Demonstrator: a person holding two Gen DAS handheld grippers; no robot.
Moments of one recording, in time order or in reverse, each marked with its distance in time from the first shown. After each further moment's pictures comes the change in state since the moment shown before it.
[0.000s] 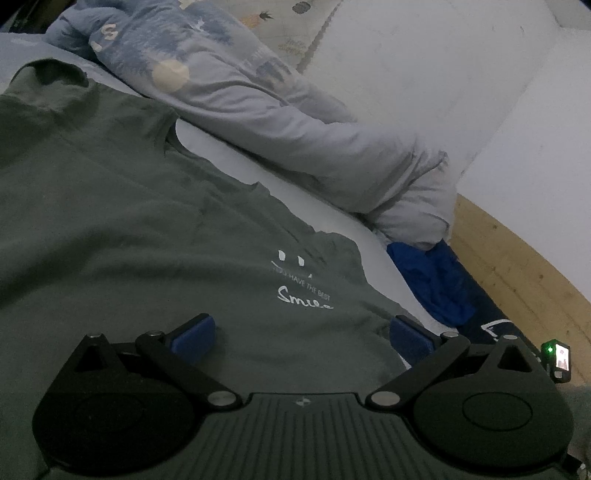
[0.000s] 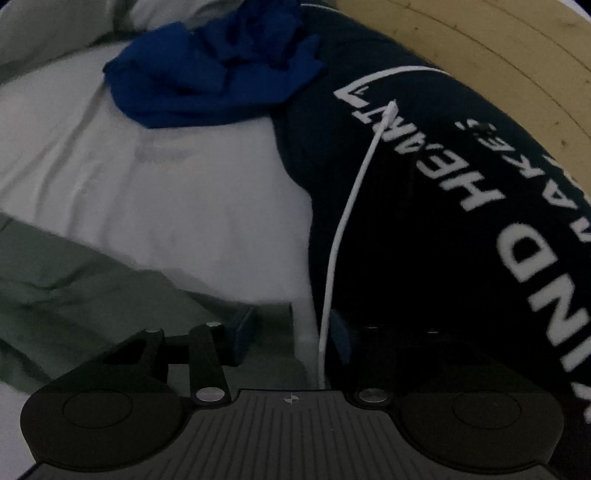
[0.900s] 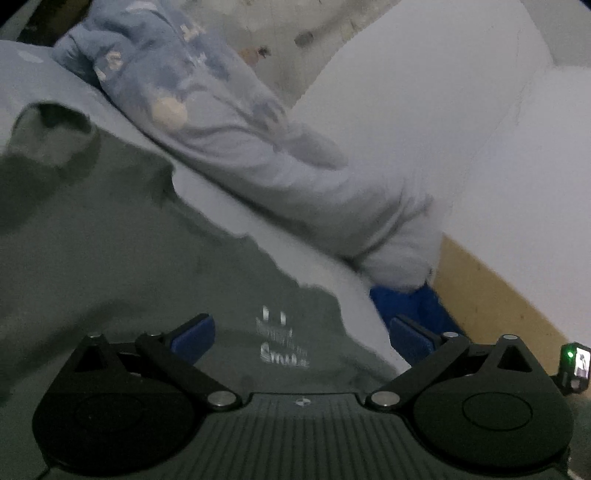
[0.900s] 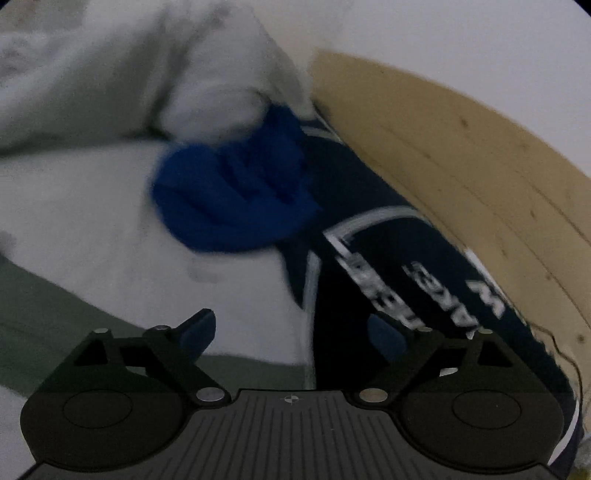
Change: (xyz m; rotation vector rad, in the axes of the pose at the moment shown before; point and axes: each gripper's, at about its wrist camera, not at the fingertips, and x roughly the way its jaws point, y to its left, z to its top) left arm -0.042 0.002 0.040 -0.075 -0.132 -0.049; right arm -0.152 0.048 0.022 -0.069 -0.305 -0.052
